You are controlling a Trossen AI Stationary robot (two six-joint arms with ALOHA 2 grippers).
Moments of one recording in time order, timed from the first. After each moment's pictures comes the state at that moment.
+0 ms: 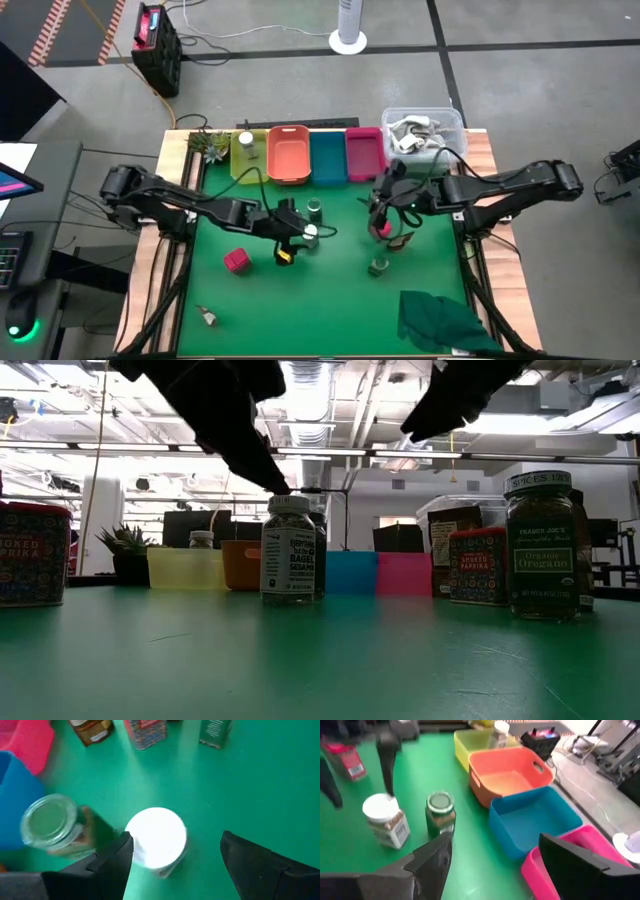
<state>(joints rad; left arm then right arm) -0.16 1.48 0.96 -0.19 -0.19 -0.07 0.11 1.16 0.93 -0.35 0.54 0.13</state>
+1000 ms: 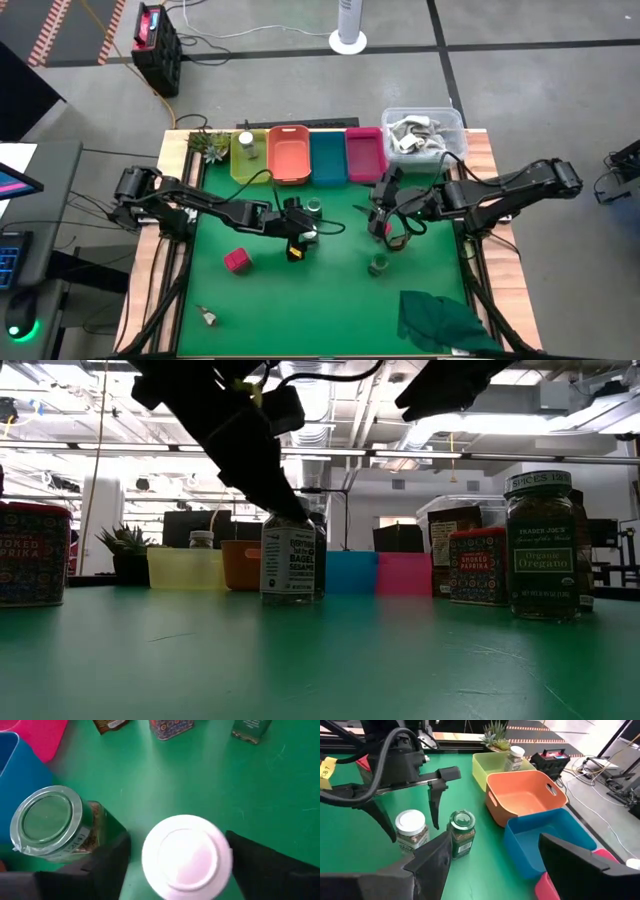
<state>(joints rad) -0.13 1.60 0.96 -0.09 -0.24 -0.10 0.18 1.17 0.93 -0.27 0.56 0.09</state>
